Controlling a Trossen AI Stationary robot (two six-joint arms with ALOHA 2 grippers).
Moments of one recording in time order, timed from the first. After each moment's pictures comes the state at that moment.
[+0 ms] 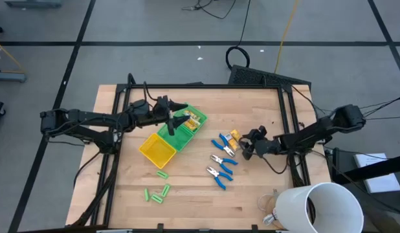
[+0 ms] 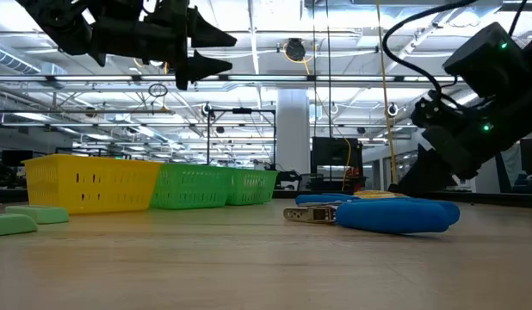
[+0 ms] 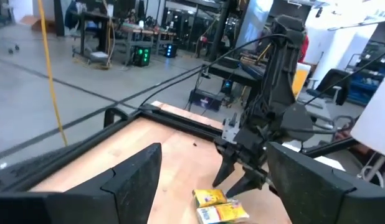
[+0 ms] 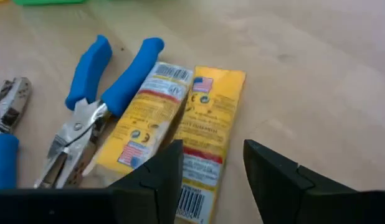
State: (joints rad) left arm 0.24 1.21 0.54 0.67 0.03 -0.24; right arm 0.19 1.30 0.17 0.36 0.56 0.64
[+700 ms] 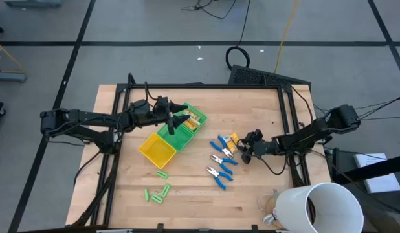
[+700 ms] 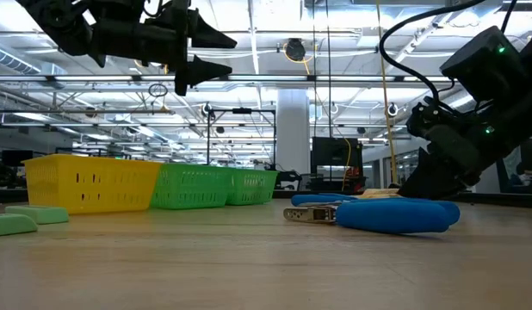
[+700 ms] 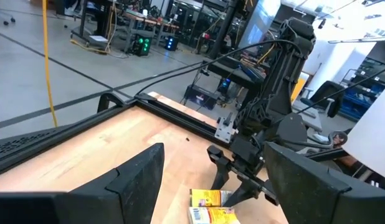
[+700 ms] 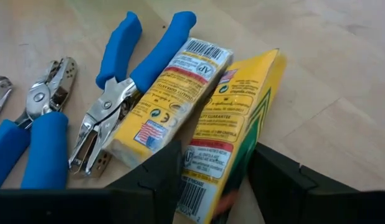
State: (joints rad) left arm 0.24 1.21 0.54 0.66 0.03 -0.35; right arm 0.20 1.39 0.17 0.45 0.41 0.65
